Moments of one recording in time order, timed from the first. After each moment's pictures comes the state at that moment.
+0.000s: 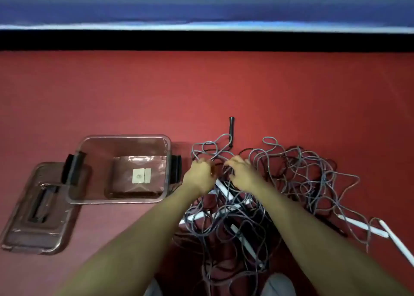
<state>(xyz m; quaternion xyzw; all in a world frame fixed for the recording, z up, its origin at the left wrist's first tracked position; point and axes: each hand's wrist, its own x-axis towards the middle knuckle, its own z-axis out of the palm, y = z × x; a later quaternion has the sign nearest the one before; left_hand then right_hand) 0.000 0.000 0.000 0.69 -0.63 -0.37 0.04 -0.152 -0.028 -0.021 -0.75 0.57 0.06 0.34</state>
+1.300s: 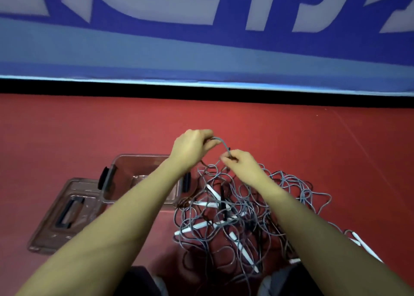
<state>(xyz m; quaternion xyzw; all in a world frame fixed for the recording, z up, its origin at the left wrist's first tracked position) 0.044 0.039 0.200 0.62 -0.72 -0.15 0.26 -0.126 0.032 0.161 -0.70 0.55 -0.22 0.40</state>
